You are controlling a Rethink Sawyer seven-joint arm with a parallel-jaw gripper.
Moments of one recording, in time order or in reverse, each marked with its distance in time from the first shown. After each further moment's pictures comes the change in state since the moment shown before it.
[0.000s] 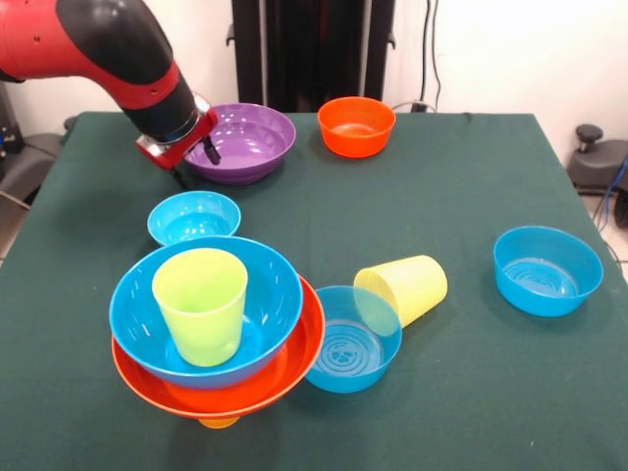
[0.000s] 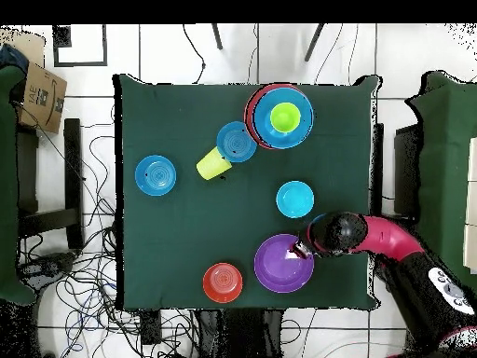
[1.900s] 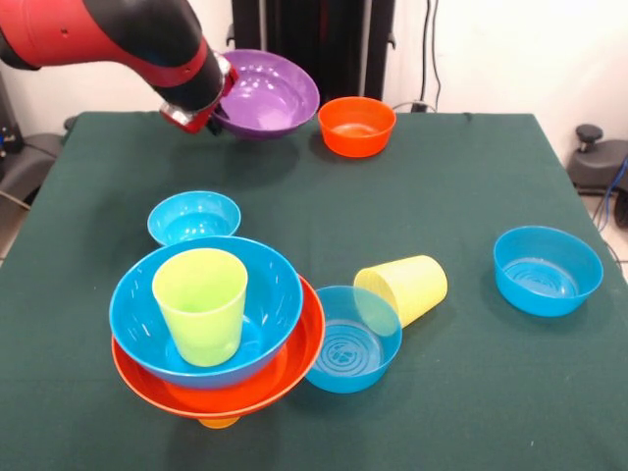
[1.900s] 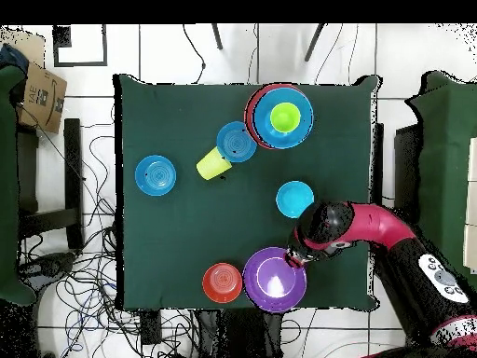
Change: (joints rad) arm 0.102 -0.087 0.005 0.015 0.025 0.324 0.000
